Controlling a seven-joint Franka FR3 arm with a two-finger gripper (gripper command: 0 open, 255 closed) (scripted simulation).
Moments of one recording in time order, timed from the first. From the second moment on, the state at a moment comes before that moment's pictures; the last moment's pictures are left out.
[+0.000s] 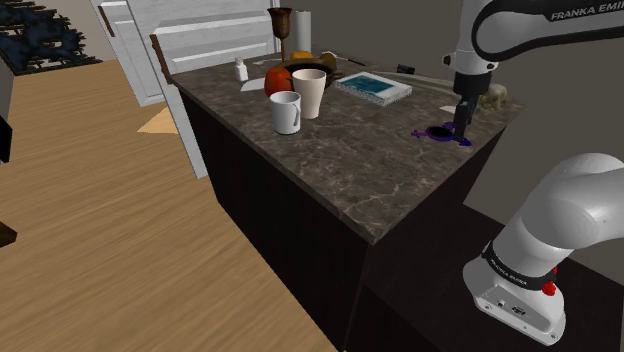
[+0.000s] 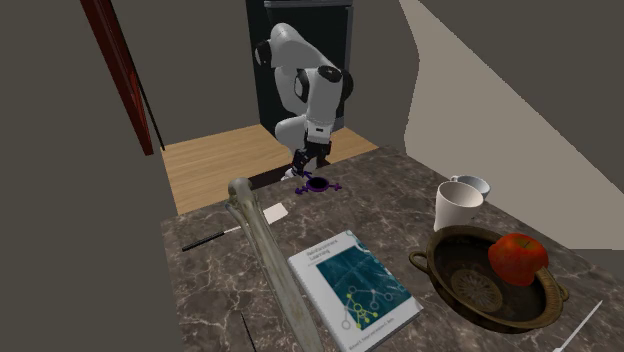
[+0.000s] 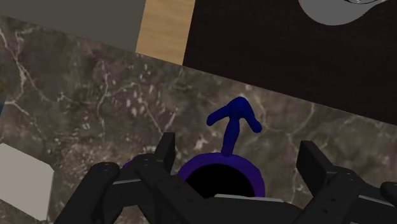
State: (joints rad) arm -0.13 -0.80 -0.20 -2.64 -0.27 1.70 -0.37
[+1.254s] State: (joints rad) arm -0.13 -0.79 -0.21 -2.68 -0.29 1.75 -0.37
